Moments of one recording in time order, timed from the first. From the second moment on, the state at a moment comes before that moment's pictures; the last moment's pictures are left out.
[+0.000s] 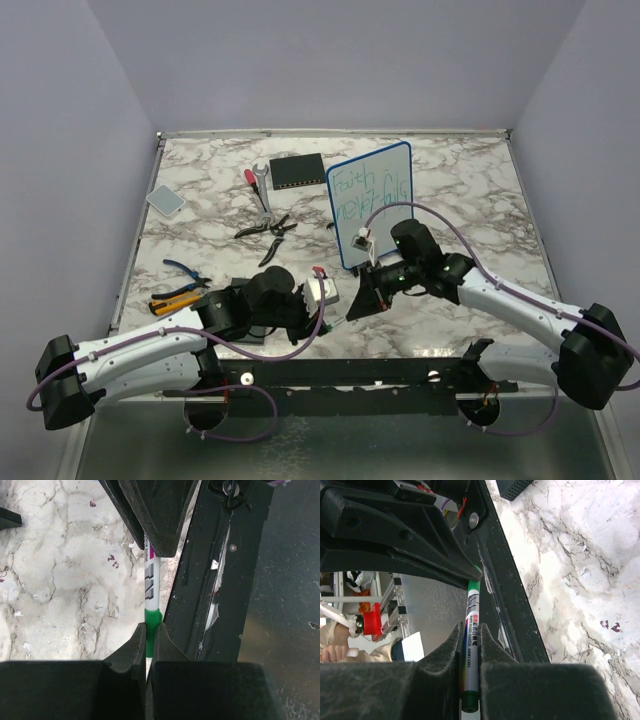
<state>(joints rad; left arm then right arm) -1.08 0.86 0.59 -0.30 0.31 -0.06 0.73 1.18 0.72 -0.26 -0.90 0.40</state>
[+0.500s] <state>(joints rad) -1.08 0.85 0.58 -0.34 0.30 -0.07 0.78 1.20 0.70 -0.19 -0.85 0.44</state>
